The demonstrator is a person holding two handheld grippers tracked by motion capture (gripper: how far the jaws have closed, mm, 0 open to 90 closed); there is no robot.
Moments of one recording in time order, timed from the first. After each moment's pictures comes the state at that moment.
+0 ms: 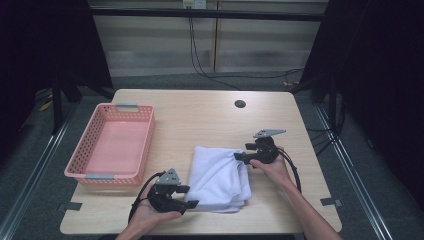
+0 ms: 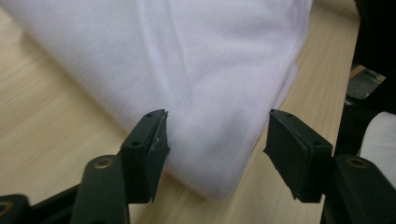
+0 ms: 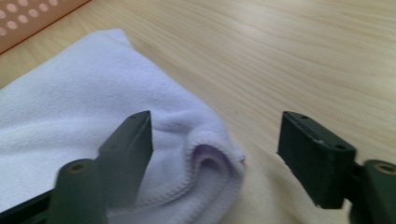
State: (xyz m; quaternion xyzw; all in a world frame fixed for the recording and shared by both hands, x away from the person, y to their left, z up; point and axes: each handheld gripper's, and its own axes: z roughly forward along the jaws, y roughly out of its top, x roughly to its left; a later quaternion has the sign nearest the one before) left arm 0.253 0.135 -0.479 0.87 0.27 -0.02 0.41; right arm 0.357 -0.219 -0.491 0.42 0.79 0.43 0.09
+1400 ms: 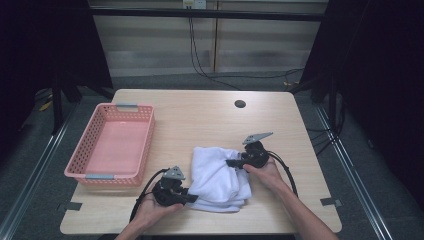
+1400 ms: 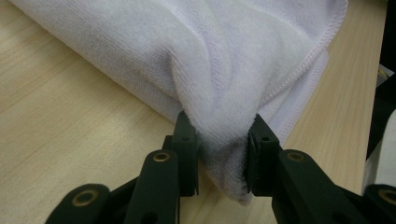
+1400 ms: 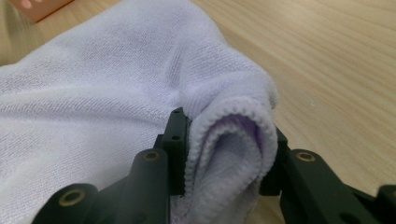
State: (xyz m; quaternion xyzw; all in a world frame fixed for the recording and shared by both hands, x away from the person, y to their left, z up) left arm 0.273 0.118 -0.493 0.88 0.27 -0.05 0.38; right arm 0.356 -0.197 -0.505 0.37 0.83 0.42 0.03
